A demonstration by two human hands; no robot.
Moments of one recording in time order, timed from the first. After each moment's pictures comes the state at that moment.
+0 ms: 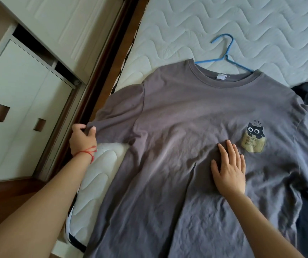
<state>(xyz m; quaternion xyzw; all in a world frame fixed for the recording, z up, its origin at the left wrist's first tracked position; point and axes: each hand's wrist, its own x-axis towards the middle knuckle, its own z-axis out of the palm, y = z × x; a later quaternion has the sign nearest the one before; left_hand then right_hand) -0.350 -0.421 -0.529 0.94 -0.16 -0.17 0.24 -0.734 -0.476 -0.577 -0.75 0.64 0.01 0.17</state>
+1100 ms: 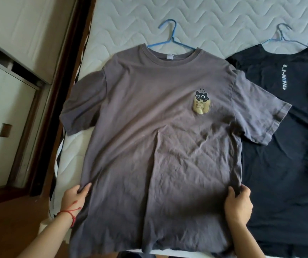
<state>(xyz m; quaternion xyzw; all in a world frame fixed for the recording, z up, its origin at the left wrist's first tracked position) -0.449 -0.239 -0.535 0.90 -0.20 -0.36 0.14 -0.861 -0.309 -0.534 -0.31 0.91 -0.08 0.26</state>
